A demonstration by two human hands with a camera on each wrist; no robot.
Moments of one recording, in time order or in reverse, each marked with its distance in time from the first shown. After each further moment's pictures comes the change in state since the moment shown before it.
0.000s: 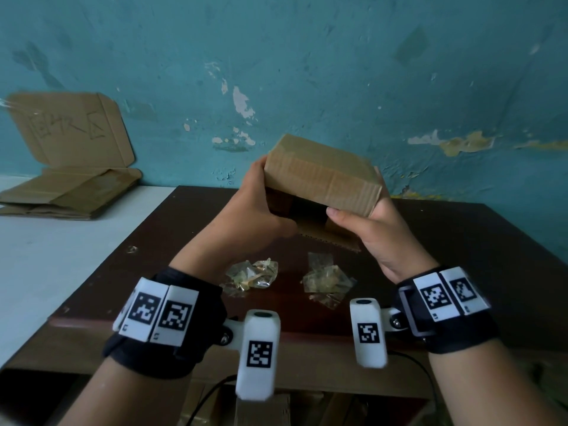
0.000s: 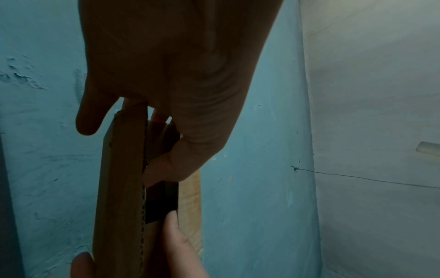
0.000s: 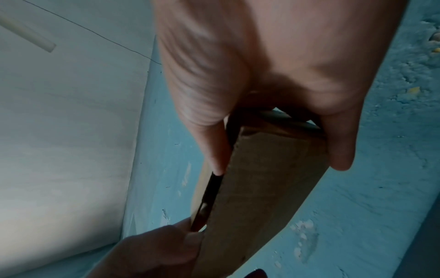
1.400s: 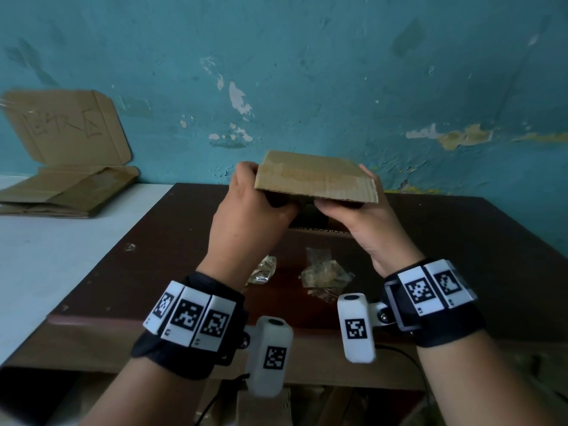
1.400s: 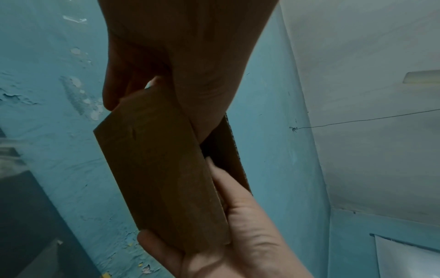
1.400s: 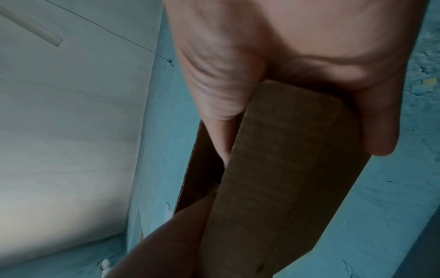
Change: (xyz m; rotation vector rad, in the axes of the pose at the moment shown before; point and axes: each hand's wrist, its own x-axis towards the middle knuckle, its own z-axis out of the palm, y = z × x) left_hand 0.001 -0.011 0.027 0.324 0.407 0.140; right_hand 0.003 0.005 0.011 -0.079 0.156 0.024
